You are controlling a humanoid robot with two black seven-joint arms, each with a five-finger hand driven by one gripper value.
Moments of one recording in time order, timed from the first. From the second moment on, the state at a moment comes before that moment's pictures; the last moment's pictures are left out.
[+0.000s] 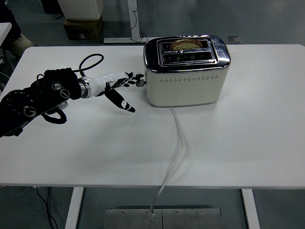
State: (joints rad) left arm -1.09 0.37 -0.17 -0.88 0.79 -0.23 -0.05; right arm -0.05 0.00 0.42 0.10 -0.35 0.07 0.08
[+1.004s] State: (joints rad) left arm -1.02 0.39 -0.17 -0.88 0.79 -0.21 -0.05; right arm -0.04 0.00 0.43 0.10 -0.35 0.07 0.08
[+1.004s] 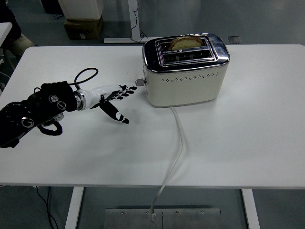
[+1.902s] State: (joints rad) left arm -1.18 0.52 -0.37 -0.88 0.39 -0.22 -0.09; right arm -0.03 0.00 0.42 0.10 -0.36 0.07 0.09
